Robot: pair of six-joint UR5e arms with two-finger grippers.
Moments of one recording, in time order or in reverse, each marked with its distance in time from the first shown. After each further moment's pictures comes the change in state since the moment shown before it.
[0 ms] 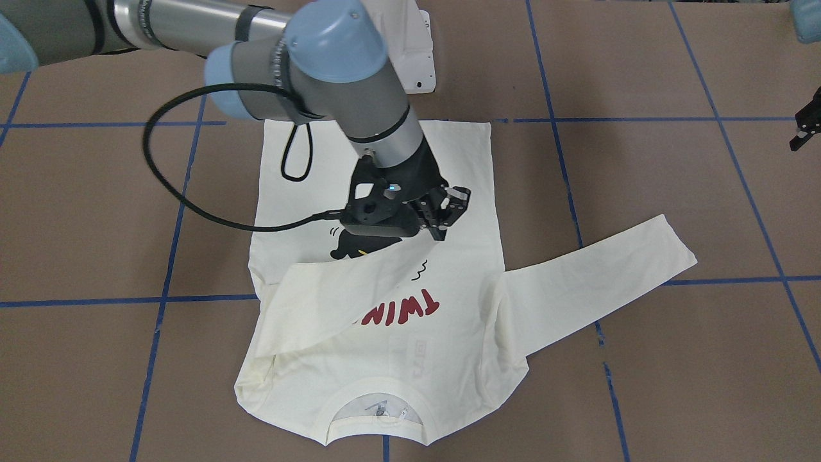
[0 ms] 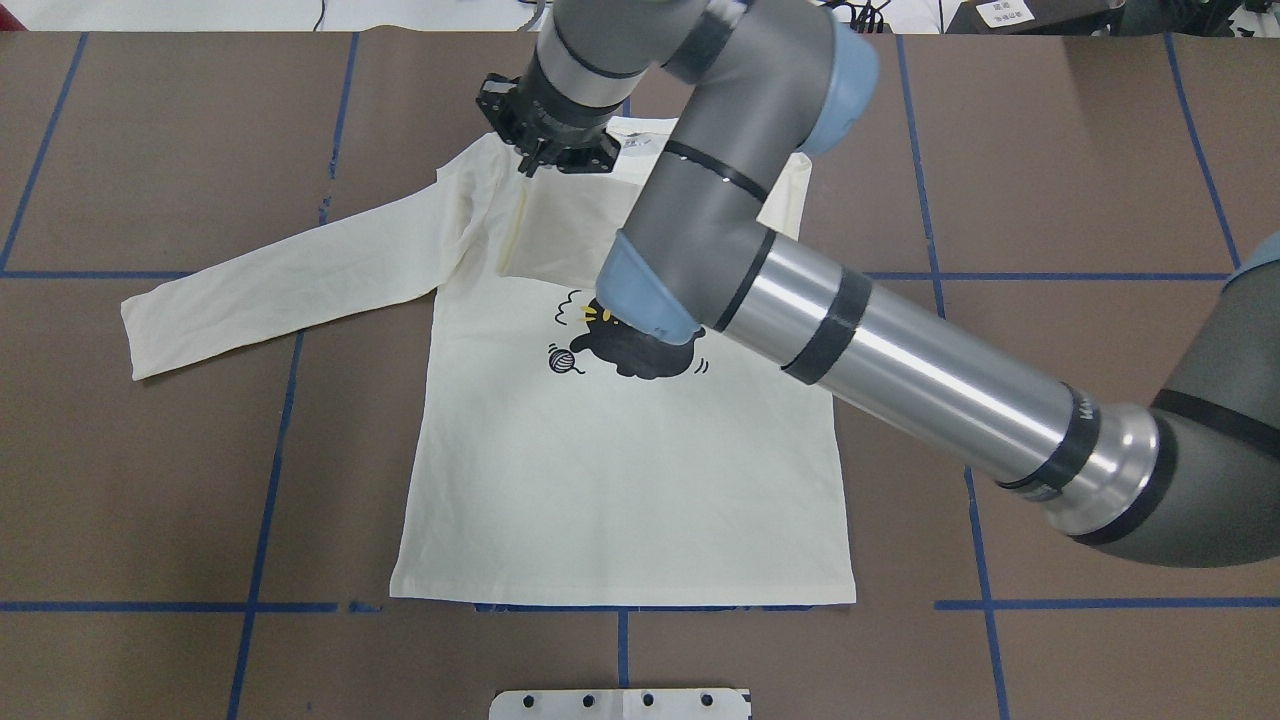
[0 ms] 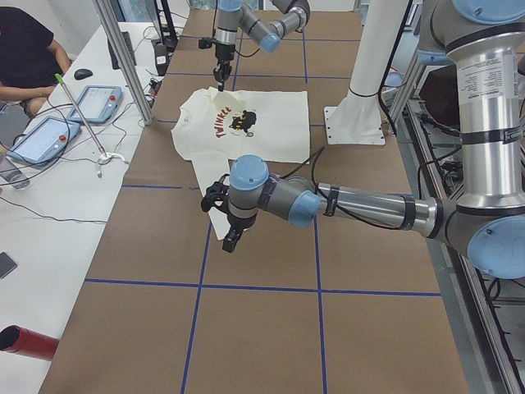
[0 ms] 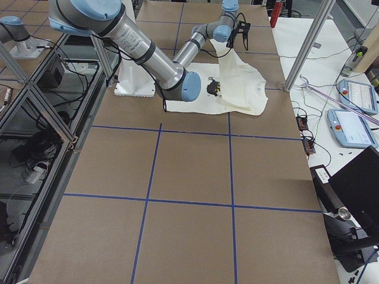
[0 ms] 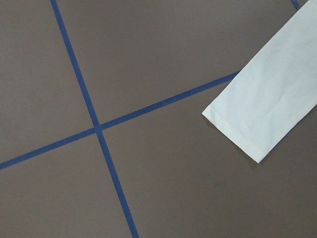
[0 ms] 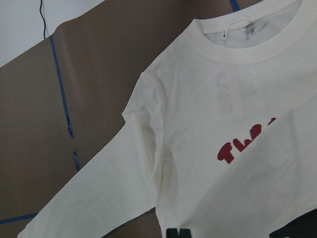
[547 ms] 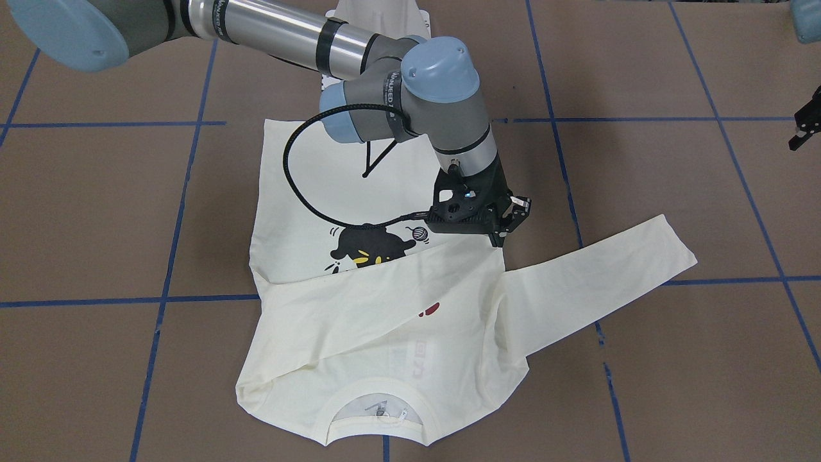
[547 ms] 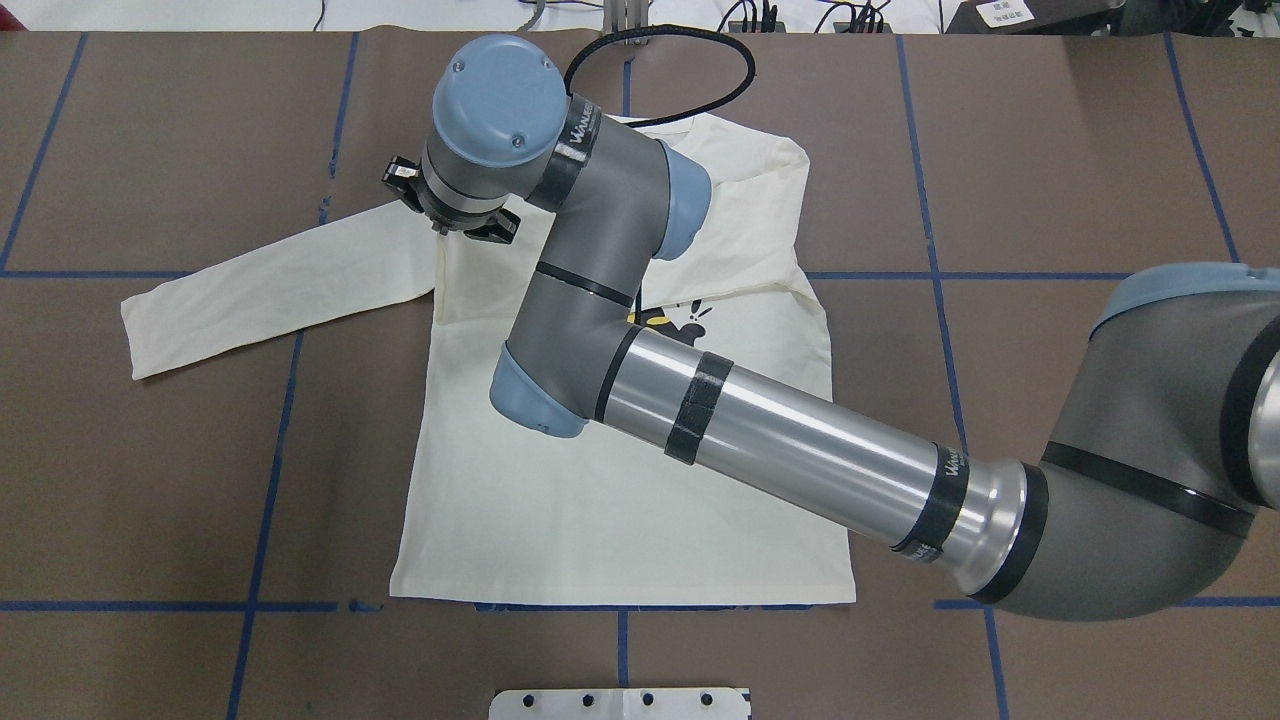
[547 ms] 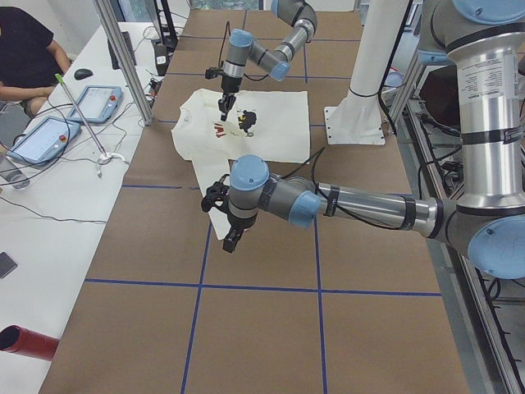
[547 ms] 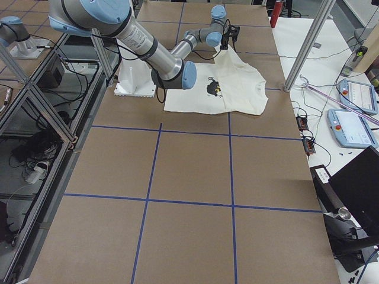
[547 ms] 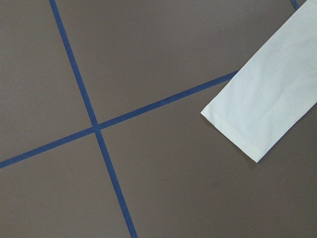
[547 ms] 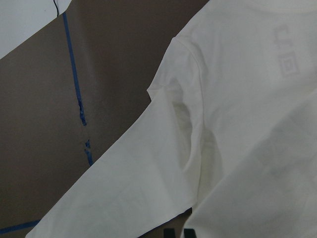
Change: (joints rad) left arm 0.000 0.001 0.000 0.000 -0.011 0.000; right arm -0.121 0.096 -0.217 0.155 -0.180 0.064
